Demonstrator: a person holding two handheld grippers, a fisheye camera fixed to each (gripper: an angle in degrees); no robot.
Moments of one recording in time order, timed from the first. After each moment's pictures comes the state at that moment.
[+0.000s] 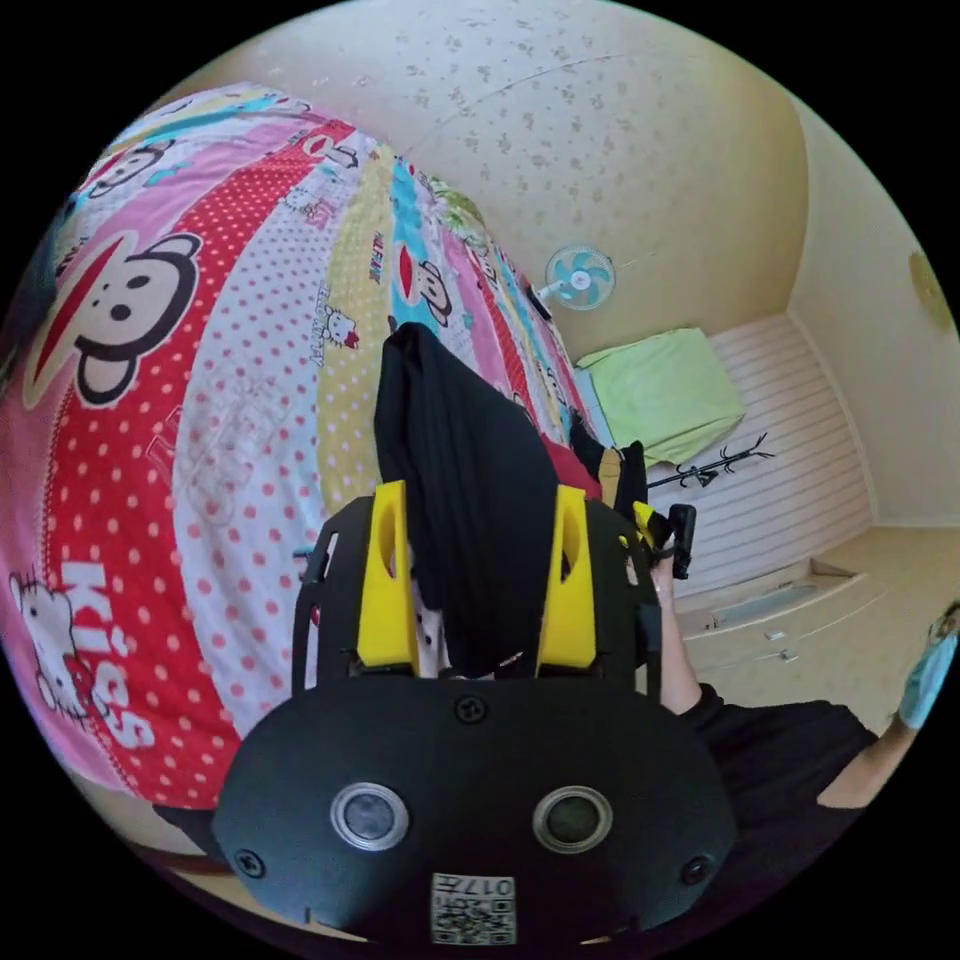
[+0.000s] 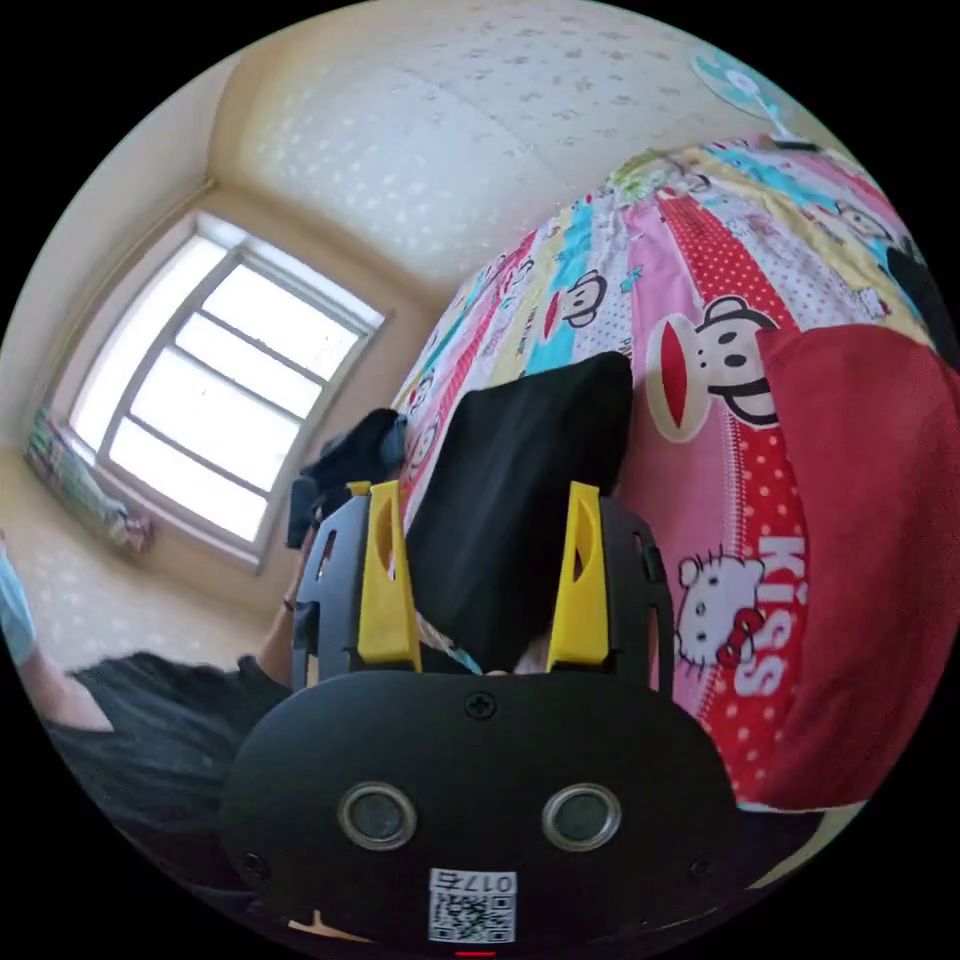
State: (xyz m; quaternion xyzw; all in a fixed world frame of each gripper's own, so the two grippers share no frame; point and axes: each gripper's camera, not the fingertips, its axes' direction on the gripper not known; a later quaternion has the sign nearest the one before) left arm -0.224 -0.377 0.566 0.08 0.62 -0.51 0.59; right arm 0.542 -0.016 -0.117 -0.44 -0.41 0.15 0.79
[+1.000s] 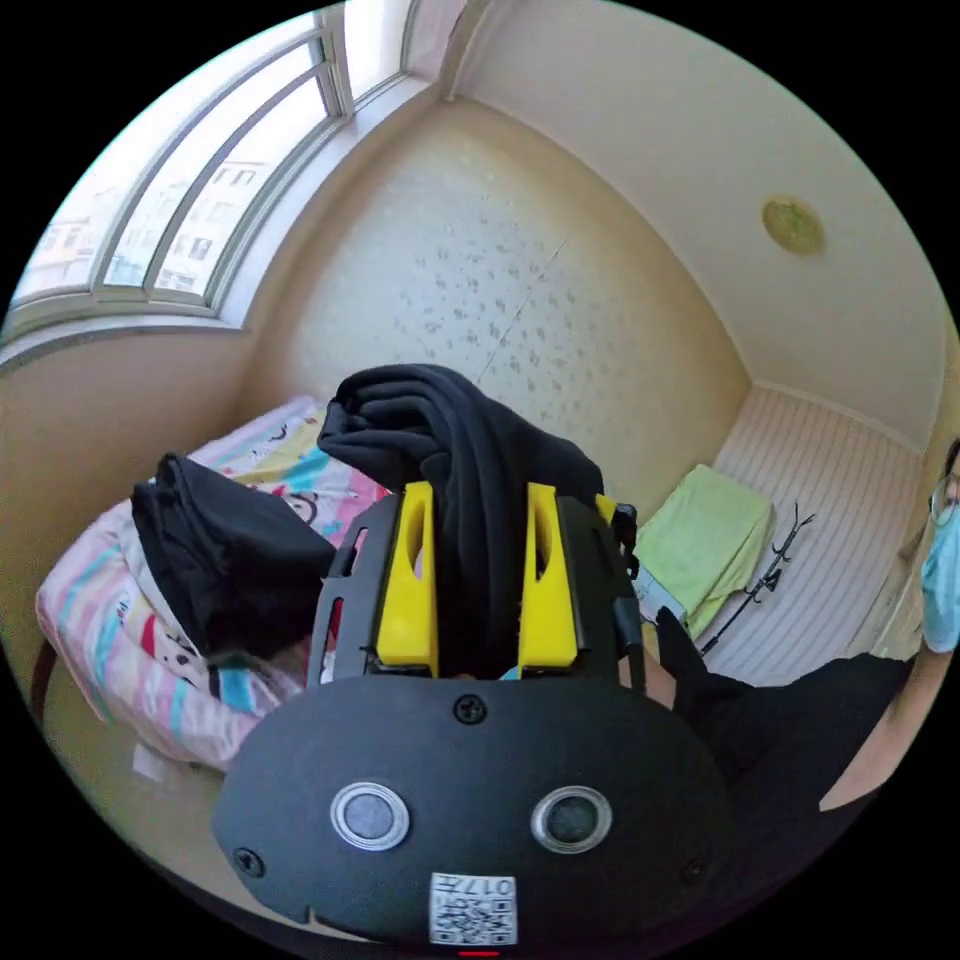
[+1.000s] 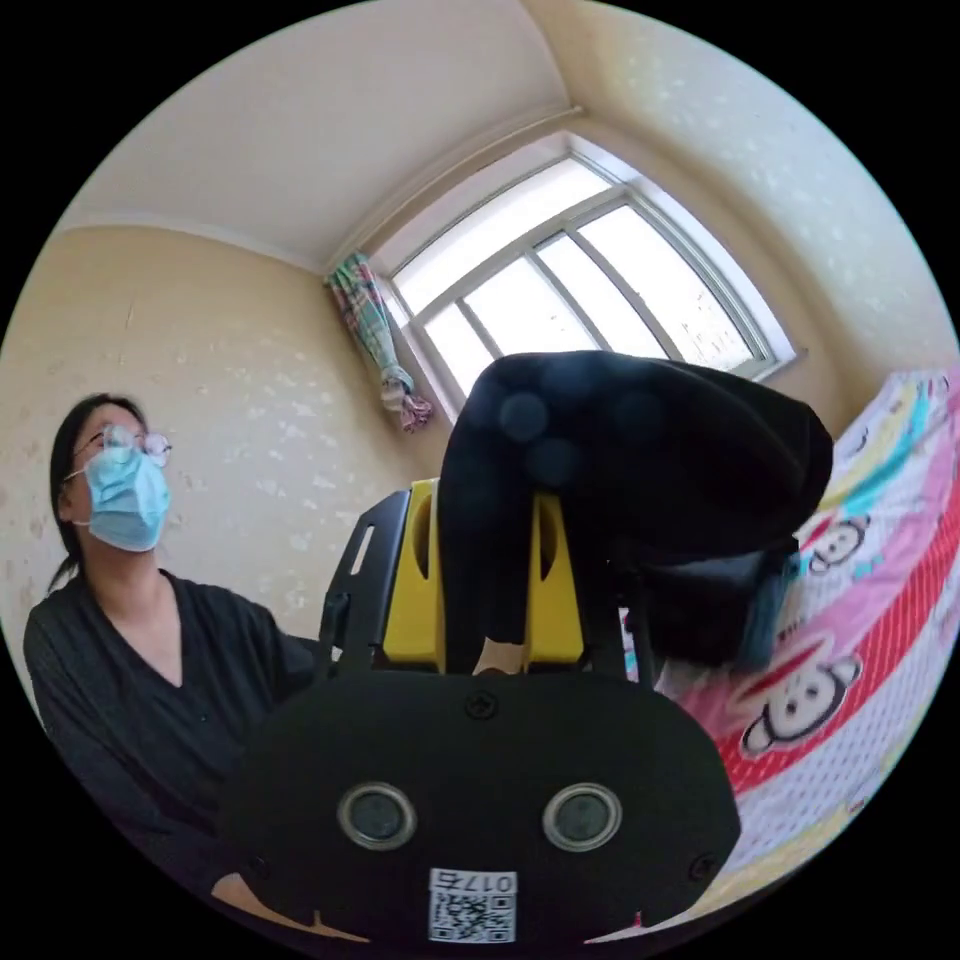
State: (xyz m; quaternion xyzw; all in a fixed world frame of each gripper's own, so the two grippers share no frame) left arm -0.500 -0.144 0.346 0.30 0.30 -0.62 0.66; right arm 0.148 -0.124 -0.231 -0.22 -0.83 0.00 0.51
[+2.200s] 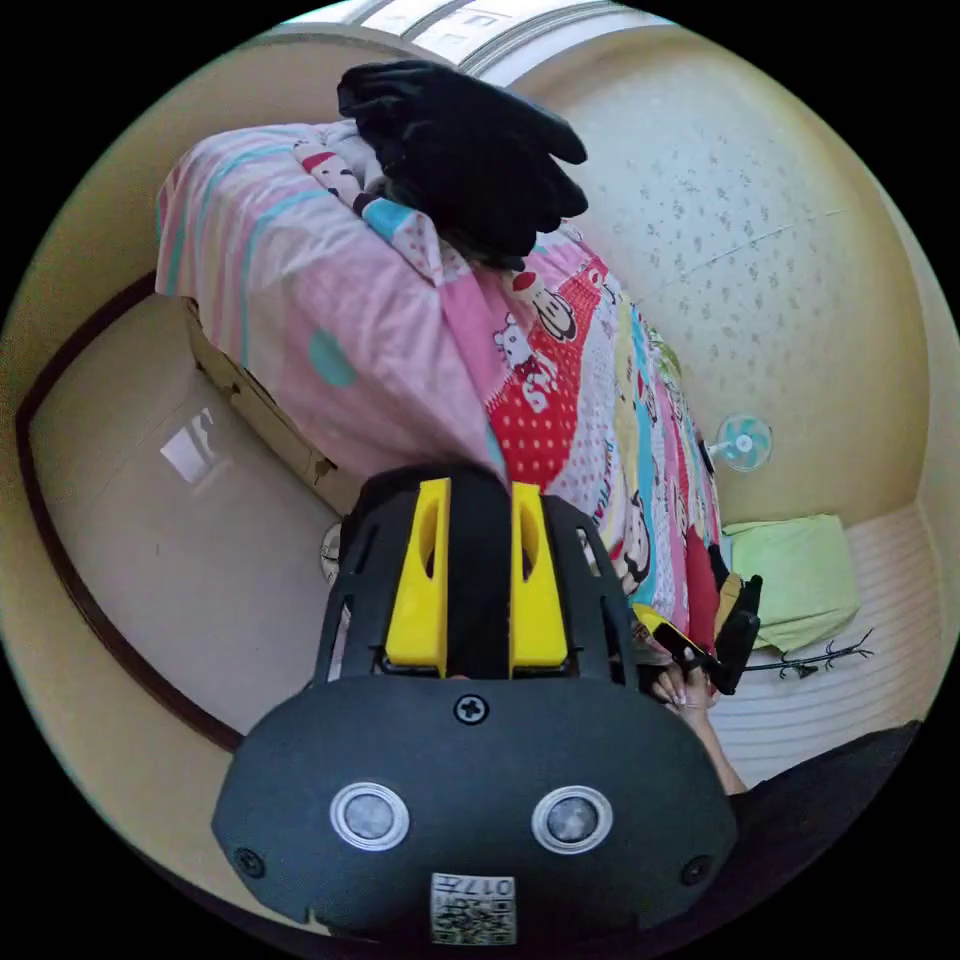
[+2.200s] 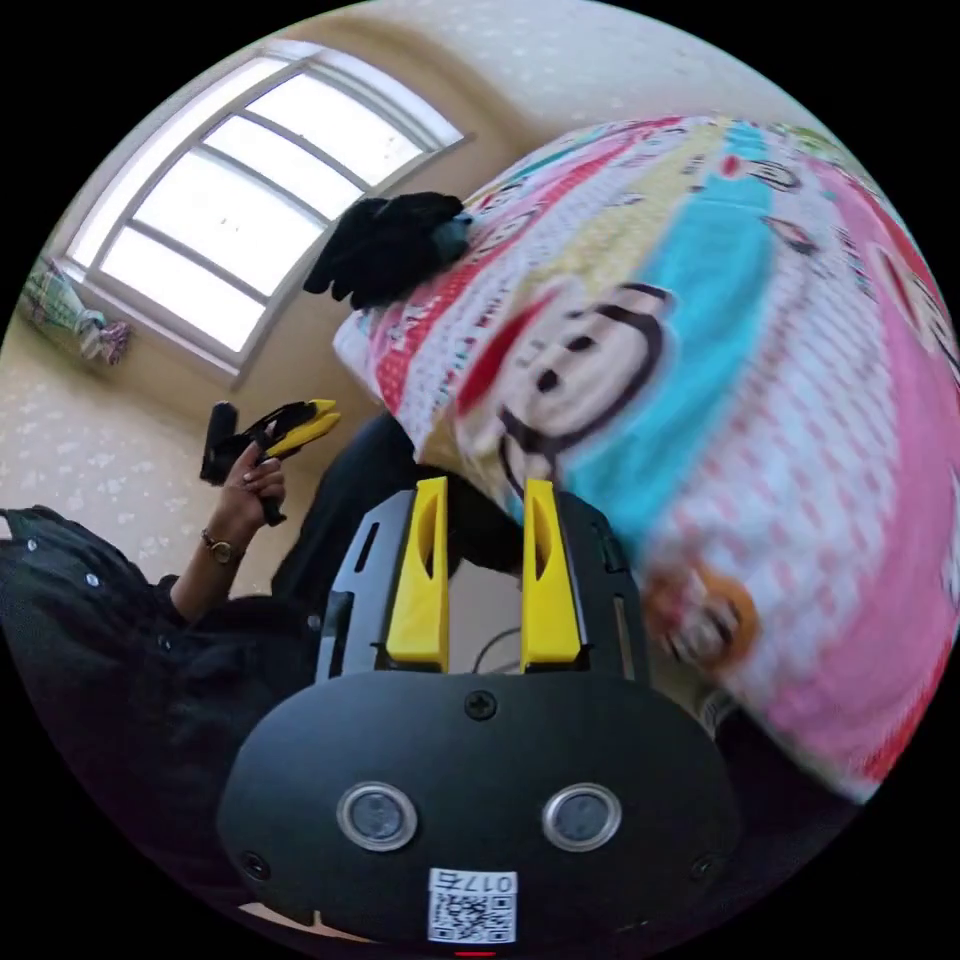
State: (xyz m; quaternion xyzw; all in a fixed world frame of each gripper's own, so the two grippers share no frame) left arm -0.117 -0.069 0.405 -0.05 0.36 -0.74 0.56; right arm 0.376 0.176 -0.356 -0.53 -0.43 -0.09 0.72
